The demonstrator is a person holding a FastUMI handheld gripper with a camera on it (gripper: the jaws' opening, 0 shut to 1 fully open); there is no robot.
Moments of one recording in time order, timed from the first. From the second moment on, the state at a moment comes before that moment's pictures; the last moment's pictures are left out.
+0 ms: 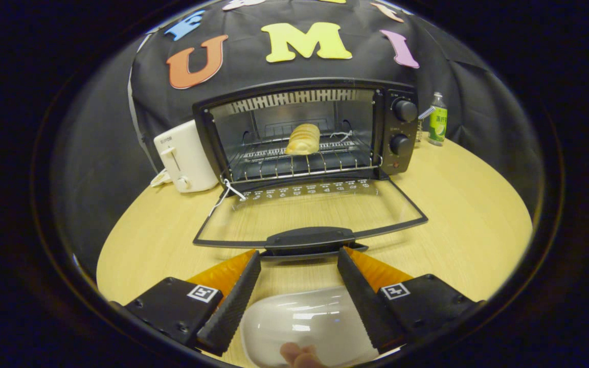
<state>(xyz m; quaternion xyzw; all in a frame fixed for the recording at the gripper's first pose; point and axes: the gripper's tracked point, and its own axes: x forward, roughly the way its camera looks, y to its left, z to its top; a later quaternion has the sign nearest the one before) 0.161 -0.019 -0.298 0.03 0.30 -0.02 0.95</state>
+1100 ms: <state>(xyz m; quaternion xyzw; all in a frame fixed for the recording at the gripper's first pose) 0.194 -0.011 -0.174 -0.07 0.06 0.00 1.00</state>
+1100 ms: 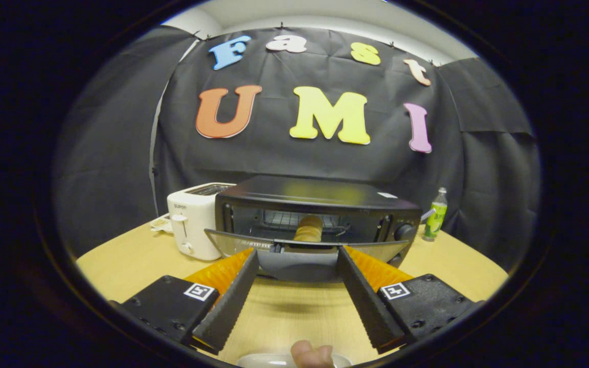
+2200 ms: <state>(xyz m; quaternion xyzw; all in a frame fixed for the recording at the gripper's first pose) 0.152 -0.002 -0.069 0.00 0.04 0.03 1.00</state>
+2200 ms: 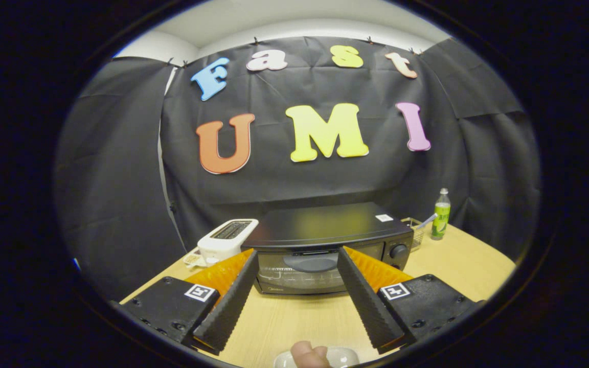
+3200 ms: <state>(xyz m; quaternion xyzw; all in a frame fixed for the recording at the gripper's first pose) -0.045 -0.012 0.029 0.00 -0.02 0.05 1.00</state>
